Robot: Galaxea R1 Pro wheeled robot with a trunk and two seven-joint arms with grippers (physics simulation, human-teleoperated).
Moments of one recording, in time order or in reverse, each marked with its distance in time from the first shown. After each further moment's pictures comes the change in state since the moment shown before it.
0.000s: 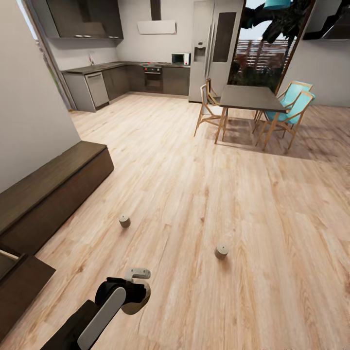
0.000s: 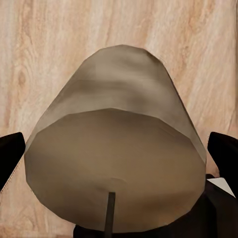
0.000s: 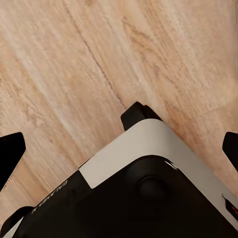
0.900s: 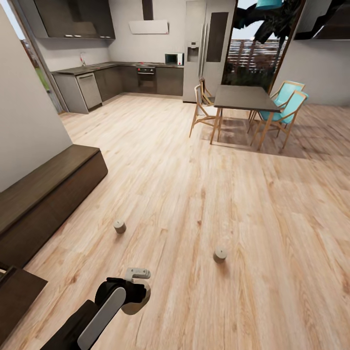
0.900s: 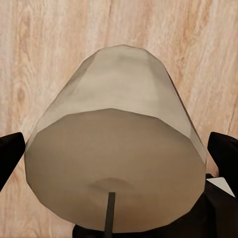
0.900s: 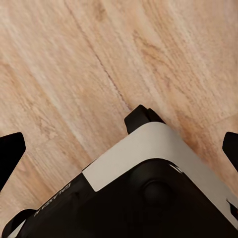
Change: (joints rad) left arm 0.000 0.000 0.000 0.000 0.002 -0.001 -0.002; right arm 0.000 0.009 0.002 -0.003 0.003 -0.023 0.000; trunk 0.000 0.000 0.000
